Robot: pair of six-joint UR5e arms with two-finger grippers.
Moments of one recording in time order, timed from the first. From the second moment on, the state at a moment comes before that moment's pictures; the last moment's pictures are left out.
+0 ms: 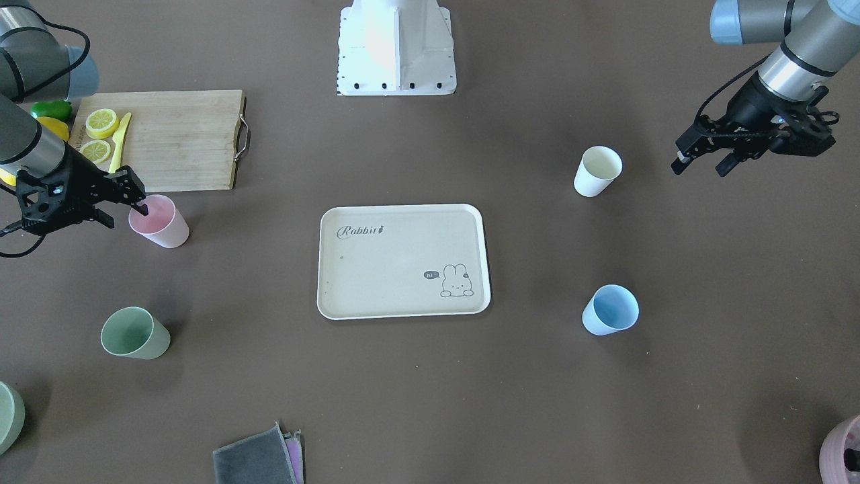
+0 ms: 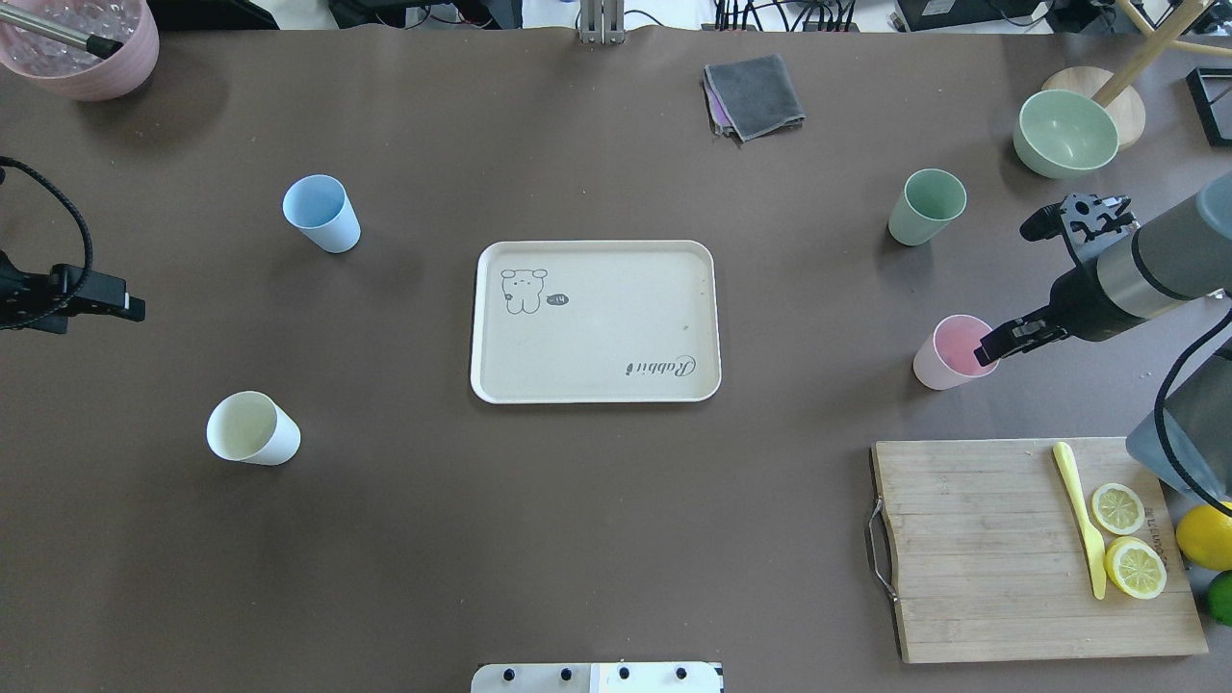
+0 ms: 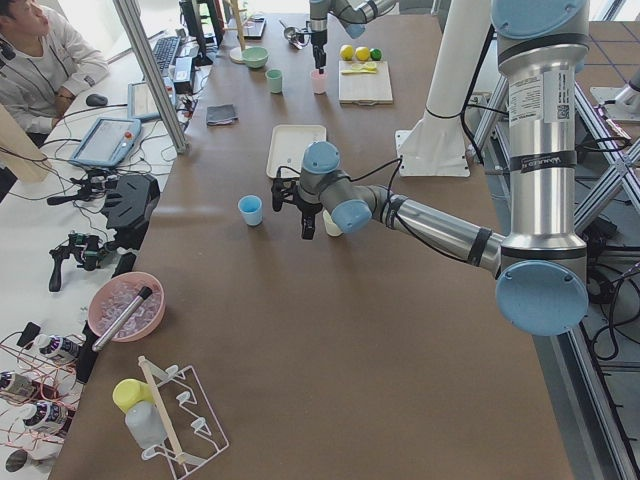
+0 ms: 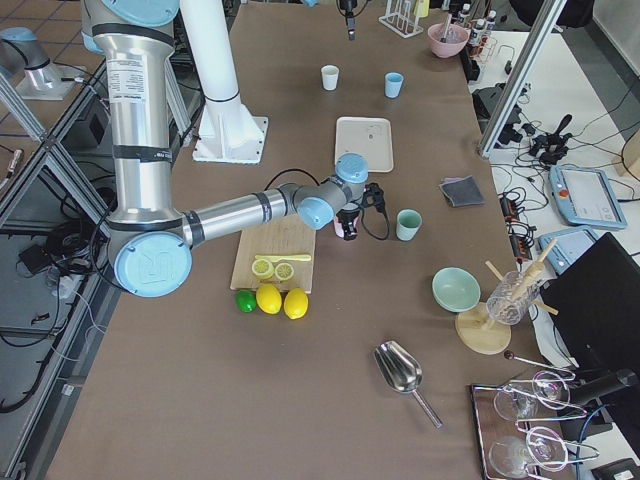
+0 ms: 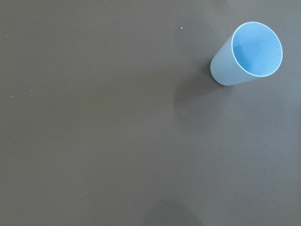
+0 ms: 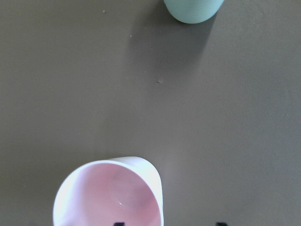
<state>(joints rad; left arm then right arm) -1.01 -1.48 -1.97 -2.10 -2.20 -1.02 0.91 -1.55 1.76 -1.12 2.24 0.58</state>
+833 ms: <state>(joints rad) -0.87 -1.44 -1.96 -2.11 -2.11 -1.04 0.89 -1.41 1.74 -1.14 2.29 0.68</state>
